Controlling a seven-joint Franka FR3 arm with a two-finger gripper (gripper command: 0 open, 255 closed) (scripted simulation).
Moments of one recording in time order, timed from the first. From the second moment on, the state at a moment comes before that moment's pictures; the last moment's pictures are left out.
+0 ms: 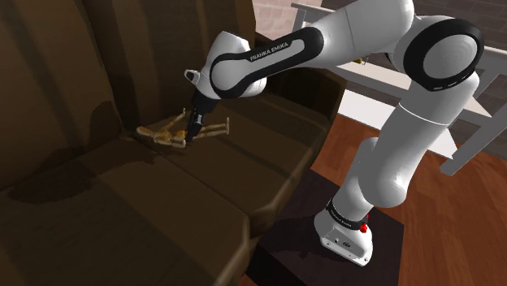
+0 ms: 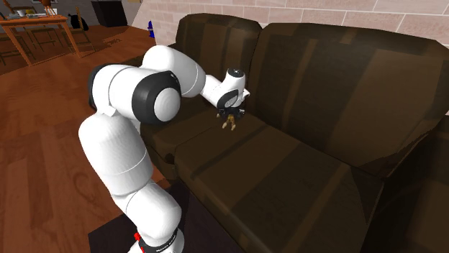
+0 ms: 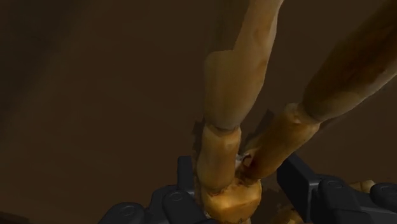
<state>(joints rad) 0.28 -0.01 0.09 -2.22 0.35 2.49 -0.72</state>
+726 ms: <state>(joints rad) 0.28 -0.07 0.09 -2.14 0.31 2.35 -0.66</state>
